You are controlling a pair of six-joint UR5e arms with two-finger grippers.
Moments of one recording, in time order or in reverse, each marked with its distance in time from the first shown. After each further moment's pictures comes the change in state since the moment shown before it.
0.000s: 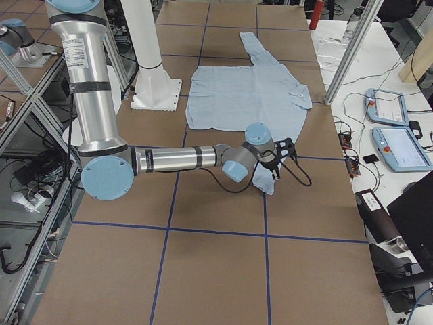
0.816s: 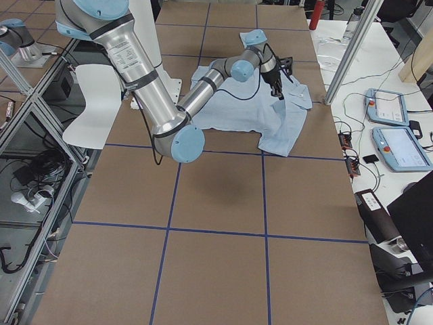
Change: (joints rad) left arm 0.000 -0.001 0.011 -0.006 -0.001 -0.001; right arm -0.355 0.505 0.183 -0.666 -0.477 0.571
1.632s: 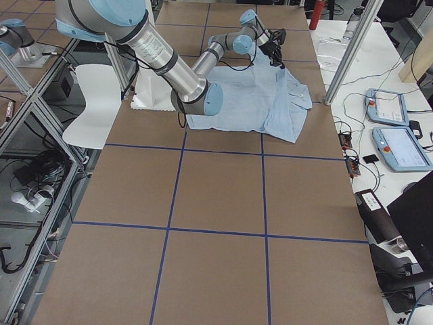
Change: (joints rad) left arm 0.000 -0.005 0.000 0.000 0.001 0.000; right arm -0.200 0.429 -0.484 0.114 -0.327 0.174
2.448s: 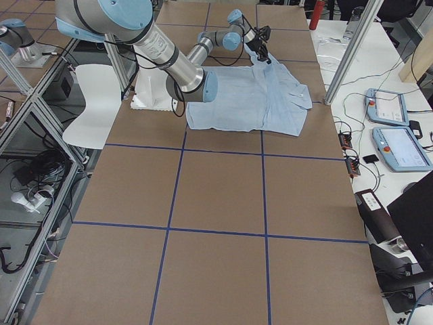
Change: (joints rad) left arm 0.001 -0.006 0.011 0.000 0.000 0.000; right arm -0.146 0.093 -0.135 0.027 -0.105 -0.007
